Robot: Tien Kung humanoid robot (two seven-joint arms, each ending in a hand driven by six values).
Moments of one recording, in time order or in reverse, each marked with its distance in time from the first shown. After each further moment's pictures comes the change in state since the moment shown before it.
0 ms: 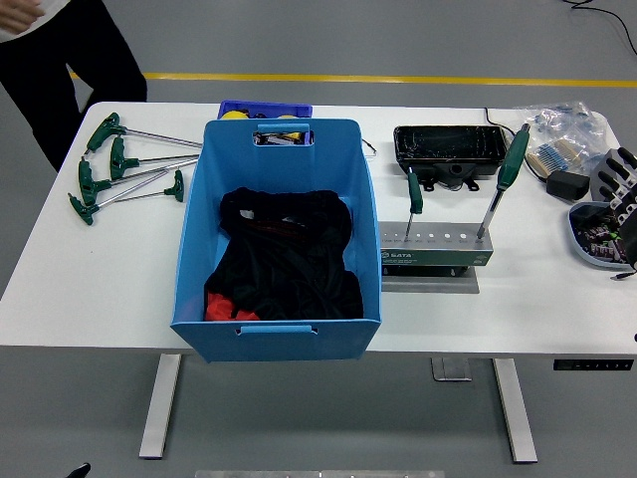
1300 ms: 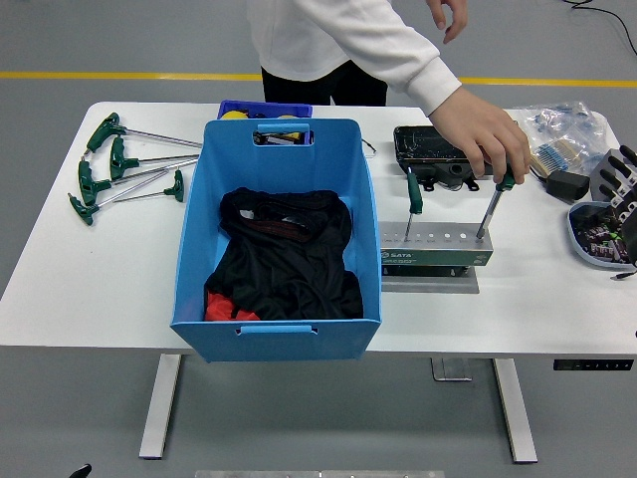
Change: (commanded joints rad) left arm 0.002 0.001 0.033 0.000 -0.045 0.003 -0.004; right arm 0.005 0.002 0.006 0.003 -0.007 -0.007 -0.018
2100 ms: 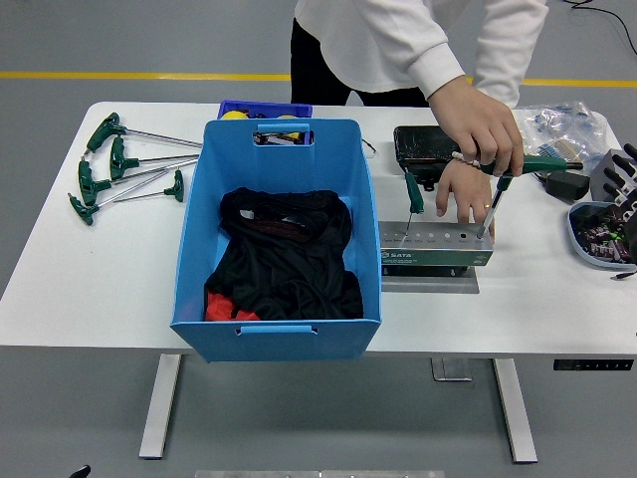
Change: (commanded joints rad) left arm 0.003 0.003 0.004 0.000 0.001 -0.003 0.001; right arm -0.004 -0.001 -0.003 0.011 -0.007 -0.013 0.006
